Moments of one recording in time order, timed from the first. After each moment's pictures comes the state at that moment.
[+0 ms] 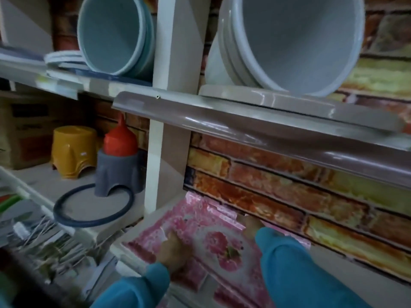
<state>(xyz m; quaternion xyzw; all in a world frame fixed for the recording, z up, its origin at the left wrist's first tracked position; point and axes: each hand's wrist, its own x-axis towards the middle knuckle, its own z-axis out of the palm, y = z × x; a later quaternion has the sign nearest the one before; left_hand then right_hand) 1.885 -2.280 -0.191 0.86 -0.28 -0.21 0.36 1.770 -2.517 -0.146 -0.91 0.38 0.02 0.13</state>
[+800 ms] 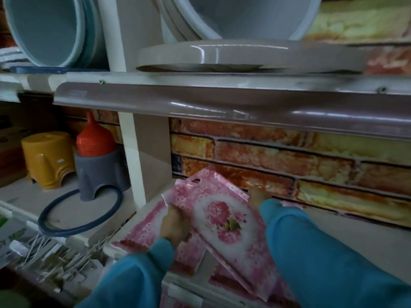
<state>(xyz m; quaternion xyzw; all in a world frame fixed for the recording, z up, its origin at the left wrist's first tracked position) 1.879 -2.316 -0.167 0.81 -0.27 -0.18 0.48 1.740 -2.549 -0.141 -0.87 0.47 -0.06 0.16</state>
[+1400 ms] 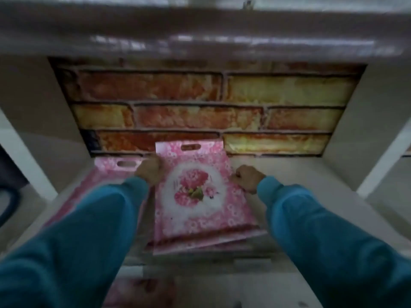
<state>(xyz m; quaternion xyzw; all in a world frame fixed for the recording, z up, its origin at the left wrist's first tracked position) 1.851 -2.456 -0.164 0.80 -0.56 -0.11 0.20 1.556 -2.531 -0.150 -0.83 0.52 -0.02 0.21</state>
